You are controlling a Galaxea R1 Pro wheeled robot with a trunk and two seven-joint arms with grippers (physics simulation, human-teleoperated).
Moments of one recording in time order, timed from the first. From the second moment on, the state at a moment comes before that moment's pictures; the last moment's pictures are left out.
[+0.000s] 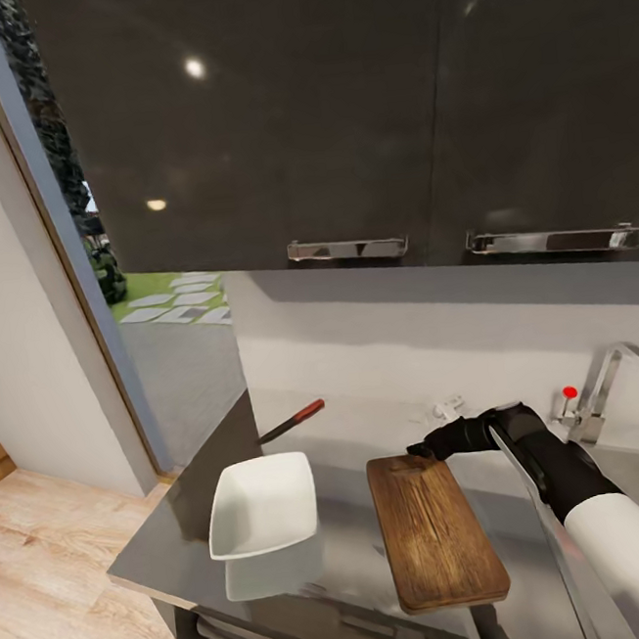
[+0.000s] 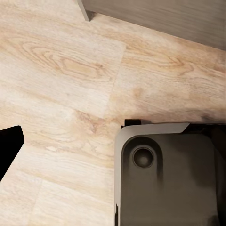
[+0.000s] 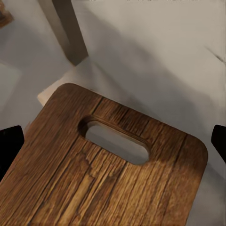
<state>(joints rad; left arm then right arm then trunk) 0.00 0.07 0.01 -0.23 0.01 -0.27 0.00 -0.76 -0.20 0.17 -0.89 0.10 0.66 0.70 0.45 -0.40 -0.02</state>
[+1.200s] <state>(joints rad) 0.00 0.07 0.01 -0.22 0.01 -0.27 0.00 -0.76 -0.19 0.17 -0.80 0.10 0.59 0.70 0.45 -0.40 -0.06</state>
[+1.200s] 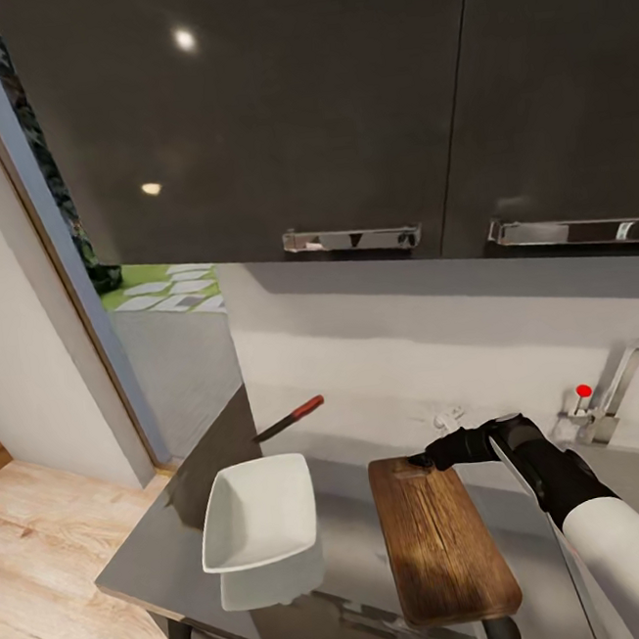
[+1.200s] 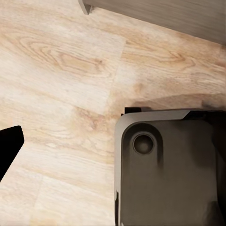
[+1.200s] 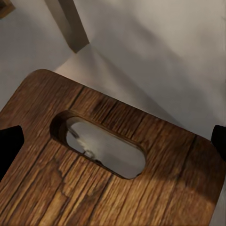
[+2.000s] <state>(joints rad) 0.00 0.07 0.01 -0.22 0.01 -0.27 0.00 -0.76 -0.19 0.16 -0.80 0.10 0.59 0.71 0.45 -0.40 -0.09</state>
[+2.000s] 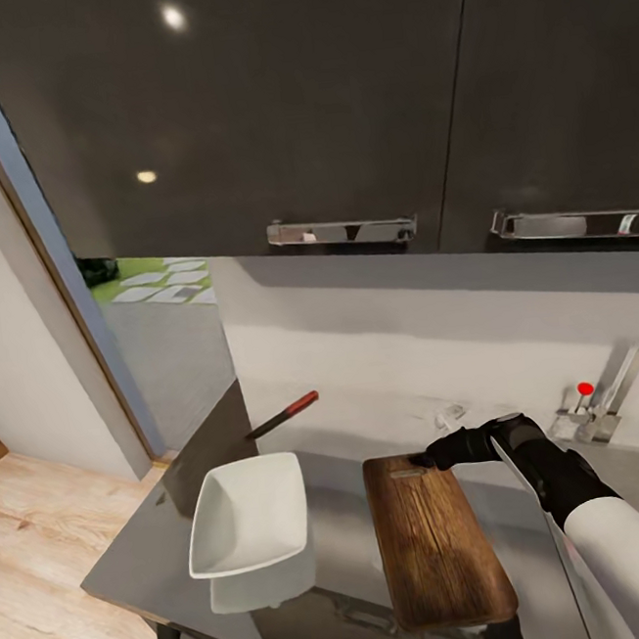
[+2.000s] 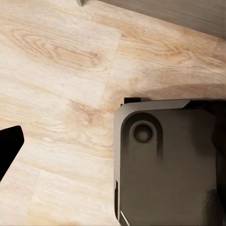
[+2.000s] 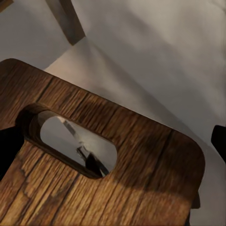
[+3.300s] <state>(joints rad) 0.00 0.07 0.01 -0.22 0.01 -0.27 0.00 -0.76 -0.19 0.17 -0.80 0.10 0.59 0.71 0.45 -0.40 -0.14</state>
